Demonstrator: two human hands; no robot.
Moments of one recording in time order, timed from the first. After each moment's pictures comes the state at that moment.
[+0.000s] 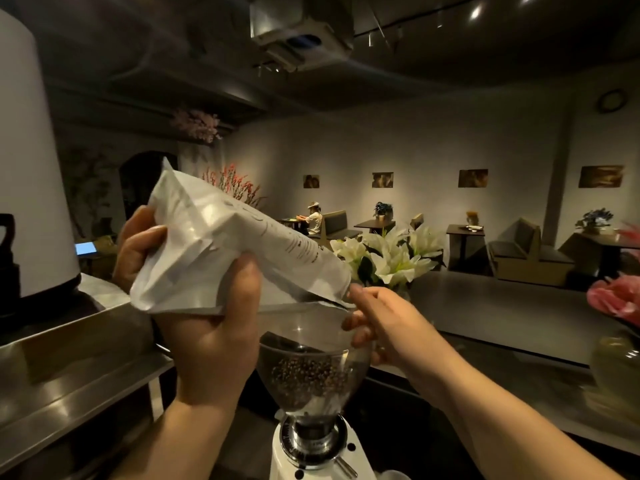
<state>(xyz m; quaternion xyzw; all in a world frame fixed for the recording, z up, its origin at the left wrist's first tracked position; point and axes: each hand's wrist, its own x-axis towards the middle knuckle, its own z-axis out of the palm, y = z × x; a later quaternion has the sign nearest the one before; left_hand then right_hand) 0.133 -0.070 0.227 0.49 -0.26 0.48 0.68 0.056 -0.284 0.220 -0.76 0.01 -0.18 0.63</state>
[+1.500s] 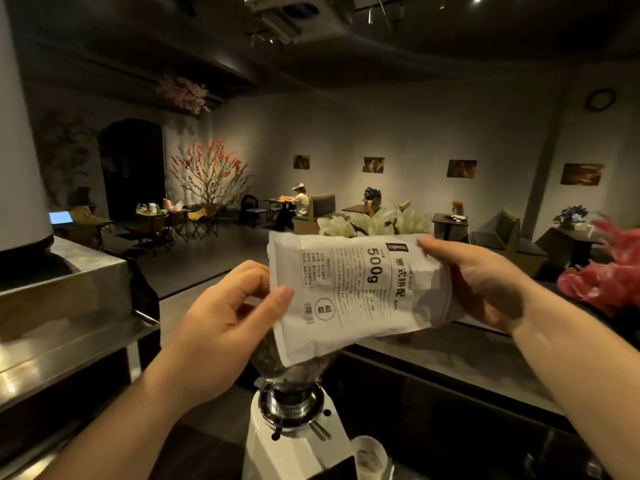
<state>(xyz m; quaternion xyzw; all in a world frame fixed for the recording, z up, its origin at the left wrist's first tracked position) 0.085 -0.052 0.218 0.70 -0.41 0.08 0.58 0.021 -0.388 0.265 -0.75 0.11 -0.16 0.63</state>
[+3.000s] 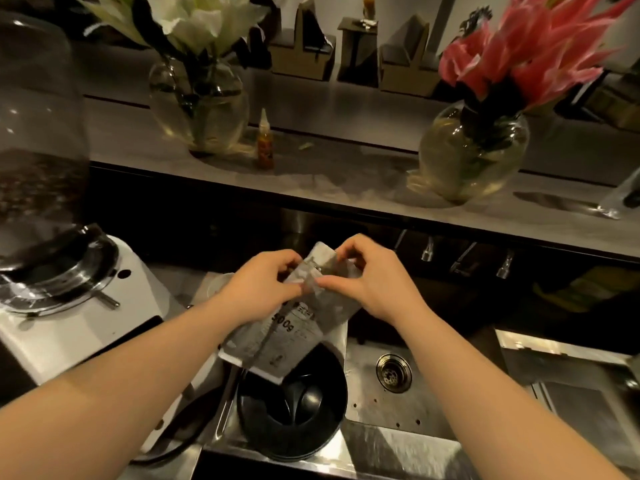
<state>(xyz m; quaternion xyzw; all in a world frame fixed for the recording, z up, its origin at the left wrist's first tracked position) 0.083 -0.351 -0.034 0.80 -0.42 -0.23 0.36 -0.072 -0.518 -0.025 -0.89 0.21 -0.15 0.37</state>
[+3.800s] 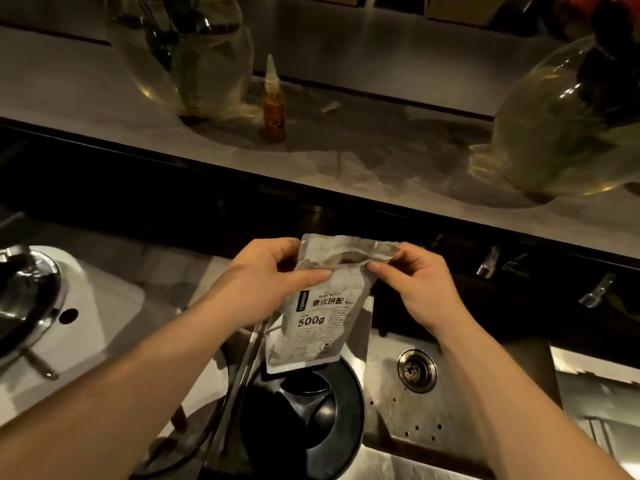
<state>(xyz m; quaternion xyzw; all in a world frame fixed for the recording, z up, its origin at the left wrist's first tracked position) 0.126 -0.393 -0.041 0.76 -0.26 -0.36 0.47 -0.026 -0.600 -0.104 -0.74 0.22 -0.21 0.60</state>
